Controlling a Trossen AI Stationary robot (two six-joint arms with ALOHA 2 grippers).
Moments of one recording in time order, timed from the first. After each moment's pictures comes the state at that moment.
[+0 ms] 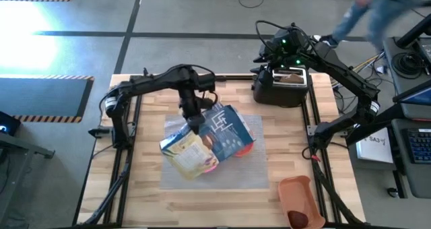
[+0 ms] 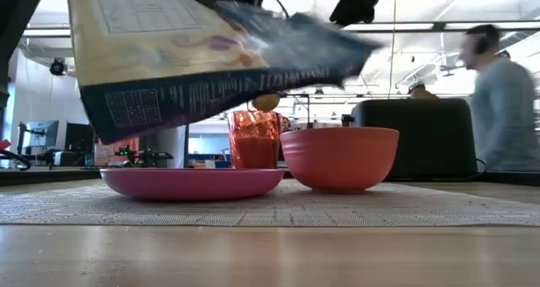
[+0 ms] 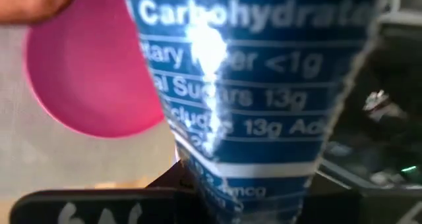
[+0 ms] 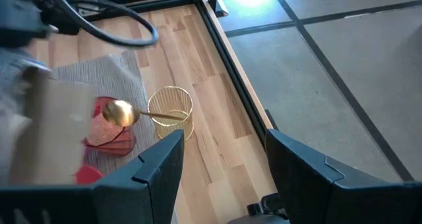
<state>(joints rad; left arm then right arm) 0.28 1.86 1.87 -1.57 0.73 -0.11 -0.62 1.42 1.70 -0.94 -0.23 -0.25</state>
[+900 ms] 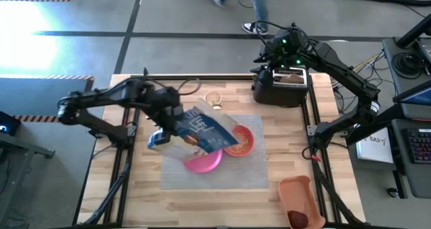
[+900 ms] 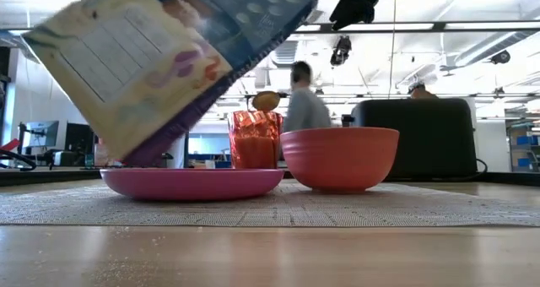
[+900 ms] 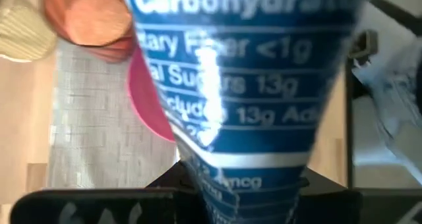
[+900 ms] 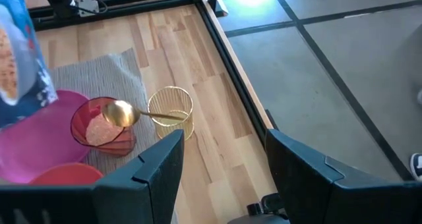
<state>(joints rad) 0.07 1.32 1.47 -1.26 0.25 -0.08 -0.62 1.42 1.70 -0.94 -0.23 -0.24</state>
